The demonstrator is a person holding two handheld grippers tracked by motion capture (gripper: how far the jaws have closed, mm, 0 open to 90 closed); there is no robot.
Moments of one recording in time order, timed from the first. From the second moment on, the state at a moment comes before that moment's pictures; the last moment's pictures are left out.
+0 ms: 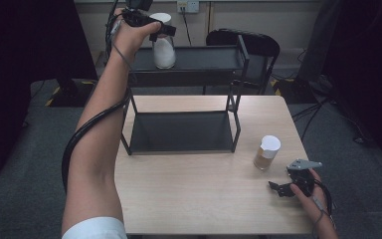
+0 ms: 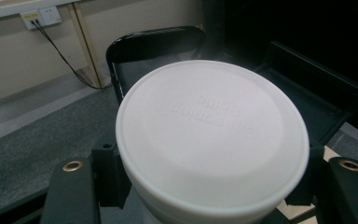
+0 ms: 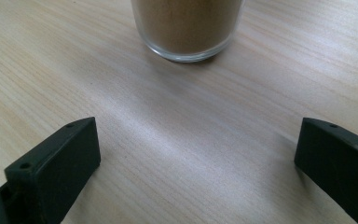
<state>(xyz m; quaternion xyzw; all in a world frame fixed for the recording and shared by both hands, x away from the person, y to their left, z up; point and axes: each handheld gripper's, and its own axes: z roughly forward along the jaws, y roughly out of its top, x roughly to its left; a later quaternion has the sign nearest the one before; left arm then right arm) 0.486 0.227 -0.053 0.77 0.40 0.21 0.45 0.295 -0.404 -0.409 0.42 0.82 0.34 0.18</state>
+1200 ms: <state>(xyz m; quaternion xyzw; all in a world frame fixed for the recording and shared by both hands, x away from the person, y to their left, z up) 0.415 0.254 -0.063 0.73 0.43 0.21 0.49 0.294 -0.404 -0.409 0.42 0.82 0.34 0.18</state>
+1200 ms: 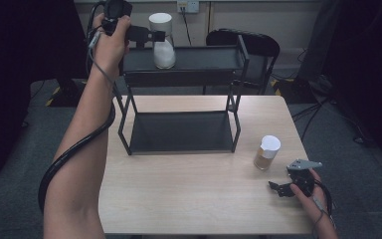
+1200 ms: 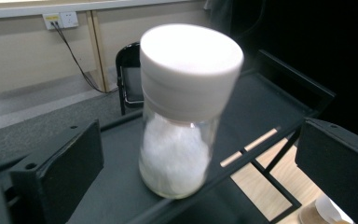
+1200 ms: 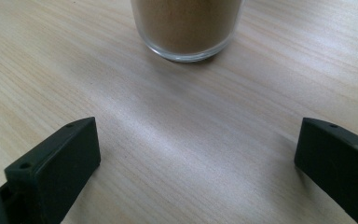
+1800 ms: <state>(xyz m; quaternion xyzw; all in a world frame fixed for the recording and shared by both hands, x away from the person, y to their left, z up) 0.377 0.252 -0.081 0.75 0.40 0.20 0.50 0.292 -0.403 -0.409 0.42 0.82 0.34 0.18</state>
